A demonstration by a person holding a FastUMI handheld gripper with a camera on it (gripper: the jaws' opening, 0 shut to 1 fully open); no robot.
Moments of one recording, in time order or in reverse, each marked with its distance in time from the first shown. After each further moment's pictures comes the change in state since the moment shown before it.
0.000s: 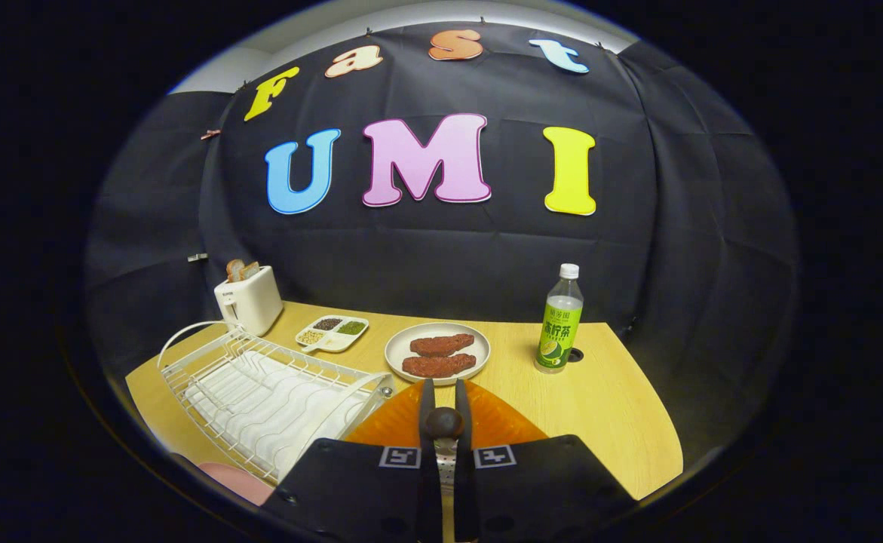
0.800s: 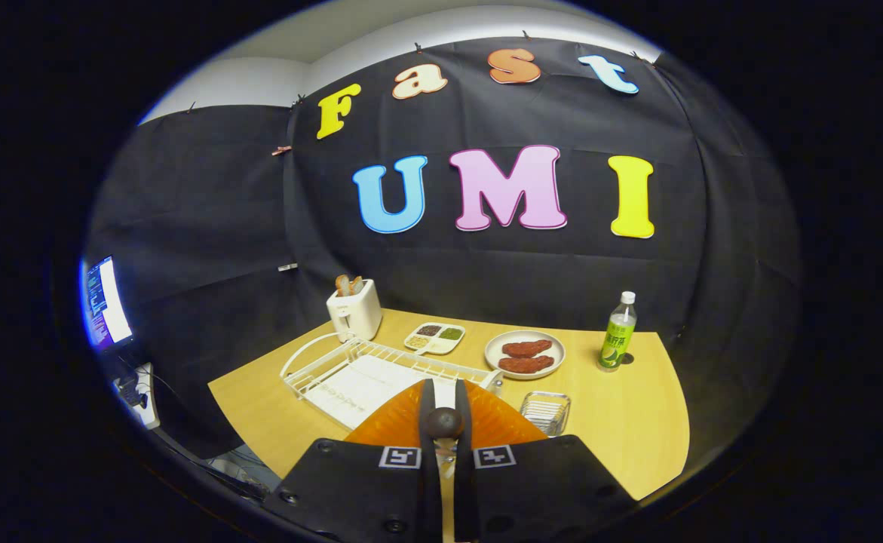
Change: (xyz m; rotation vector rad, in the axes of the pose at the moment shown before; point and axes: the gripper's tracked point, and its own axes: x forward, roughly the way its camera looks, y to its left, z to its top) arm -0.139 0.131 0.047 -0.011 0.015 0.262
